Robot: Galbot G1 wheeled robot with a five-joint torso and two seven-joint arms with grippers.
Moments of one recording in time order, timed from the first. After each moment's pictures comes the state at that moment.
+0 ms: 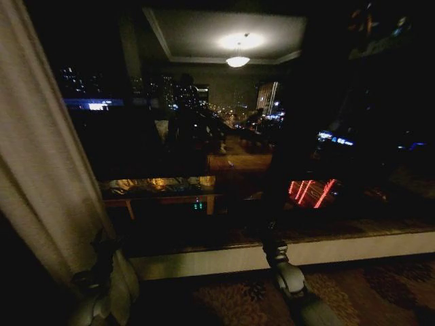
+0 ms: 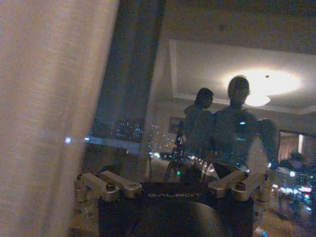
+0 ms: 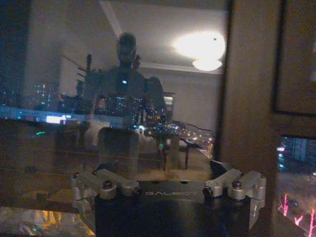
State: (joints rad) left arm 1.37 -1.33 -0.81 -1.79 -0.47 -0.21 0.06; right arm -1.14 1.17 0.32 1.72 0.27 0.07 0.13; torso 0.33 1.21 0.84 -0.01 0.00
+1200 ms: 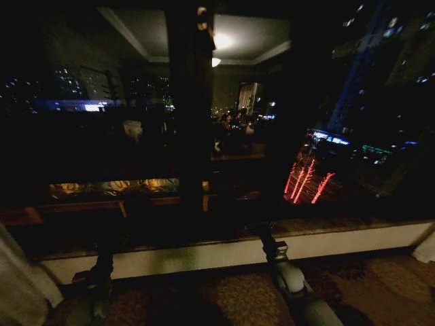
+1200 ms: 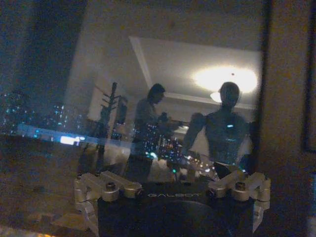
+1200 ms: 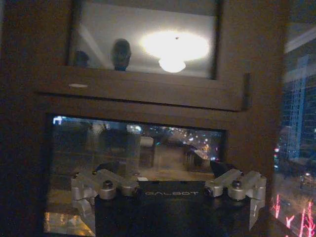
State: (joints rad) left arm 1.37 -1.33 -0.81 -1.78 -0.47 -0.21 0.06; right arm -1.14 1.17 0.32 1.72 0.27 0.07 0.13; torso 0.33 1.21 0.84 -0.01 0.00
